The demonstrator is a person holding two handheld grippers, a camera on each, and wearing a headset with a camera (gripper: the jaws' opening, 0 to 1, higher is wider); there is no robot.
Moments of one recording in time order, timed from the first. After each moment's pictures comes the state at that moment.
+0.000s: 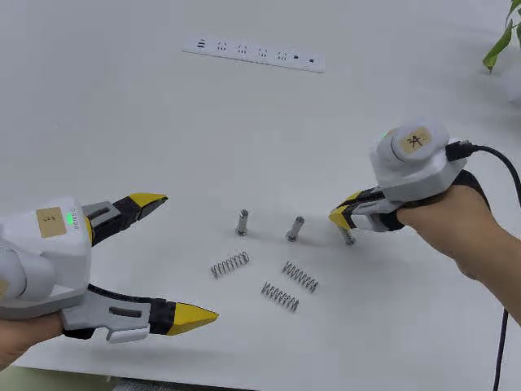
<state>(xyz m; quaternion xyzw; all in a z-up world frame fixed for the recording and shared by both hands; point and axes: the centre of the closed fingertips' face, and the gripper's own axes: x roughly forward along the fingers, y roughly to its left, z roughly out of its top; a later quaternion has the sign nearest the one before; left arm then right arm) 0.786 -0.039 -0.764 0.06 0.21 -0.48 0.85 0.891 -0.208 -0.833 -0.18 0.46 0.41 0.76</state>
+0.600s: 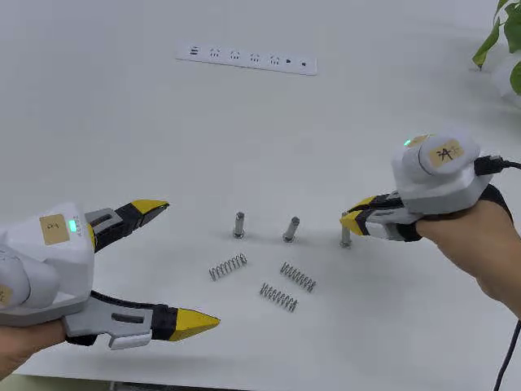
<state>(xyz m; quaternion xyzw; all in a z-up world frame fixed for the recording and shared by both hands) 0.783 -0.045 -0.763 0.07 0.22 -0.48 0.85 0.881 -0.229 -0.821 -0.16 0.44 0.40 0.79</state>
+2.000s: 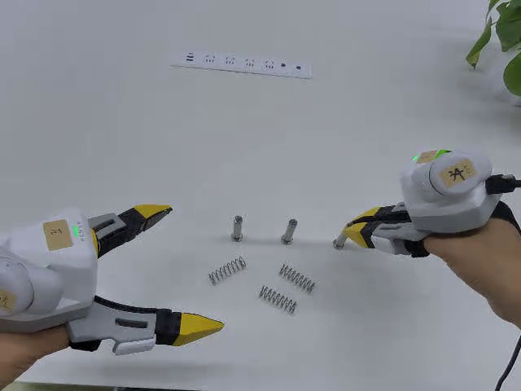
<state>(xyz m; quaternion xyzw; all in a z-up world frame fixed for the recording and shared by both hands) 0.782 -0.051 -0.758 0.07 0.21 -0.49 0.84 0.864 -0.233 -0.814 -0.16 0.42 0.41 0.80</state>
